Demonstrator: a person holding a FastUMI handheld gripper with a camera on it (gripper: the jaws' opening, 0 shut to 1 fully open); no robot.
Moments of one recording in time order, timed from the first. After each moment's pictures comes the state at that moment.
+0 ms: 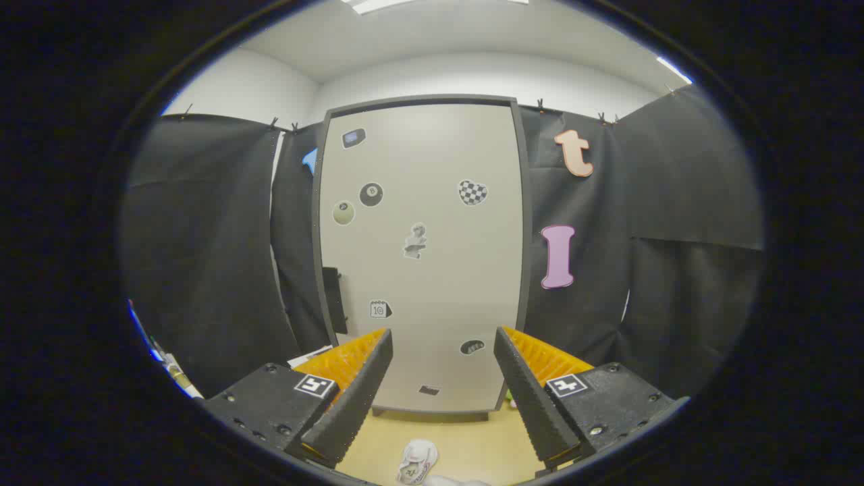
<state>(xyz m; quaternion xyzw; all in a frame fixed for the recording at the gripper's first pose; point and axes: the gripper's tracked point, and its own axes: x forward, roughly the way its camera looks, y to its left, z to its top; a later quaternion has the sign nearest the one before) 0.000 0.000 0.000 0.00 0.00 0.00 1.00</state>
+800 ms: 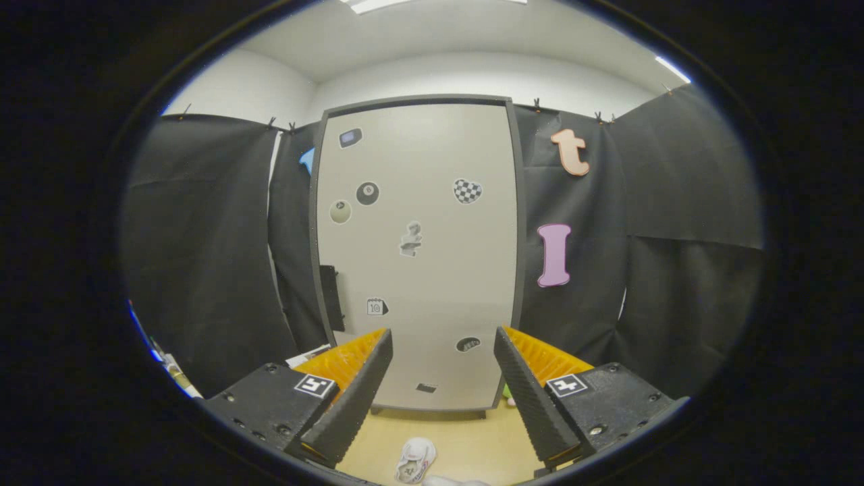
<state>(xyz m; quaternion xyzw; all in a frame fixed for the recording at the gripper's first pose) -0.002 -0.004 -0.005 0.01 0.00 -0.01 1.00</state>
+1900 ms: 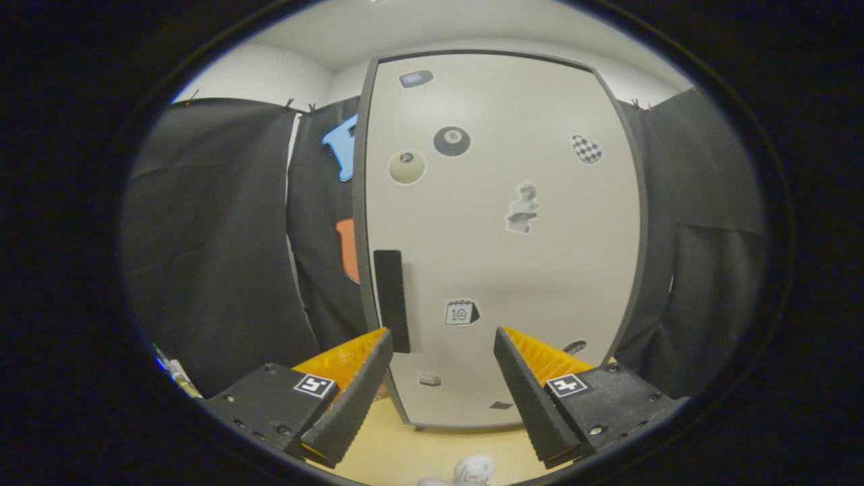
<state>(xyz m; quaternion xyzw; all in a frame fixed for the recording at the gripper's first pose) 0.140 0.147 -0.035 0.01 0.03 0.04 1.00</state>
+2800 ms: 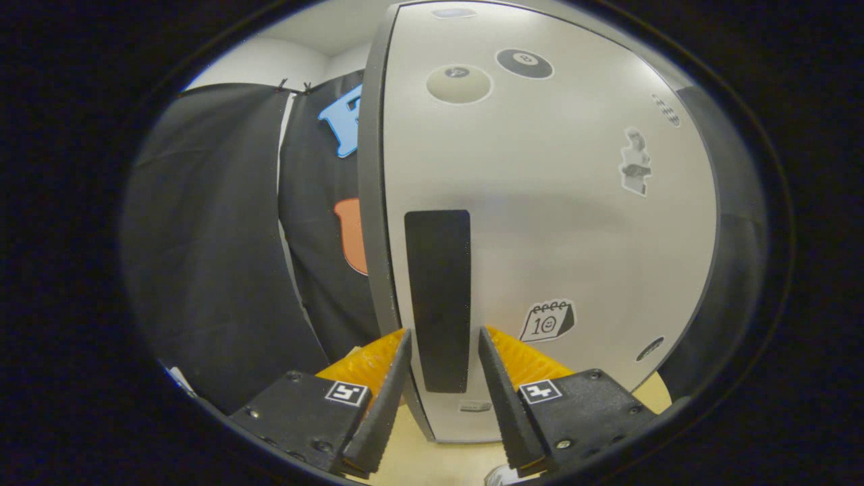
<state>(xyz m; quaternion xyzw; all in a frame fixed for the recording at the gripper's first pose) 0.234 0.187 -0.057 0.02 0.05 0.03 1.00</state>
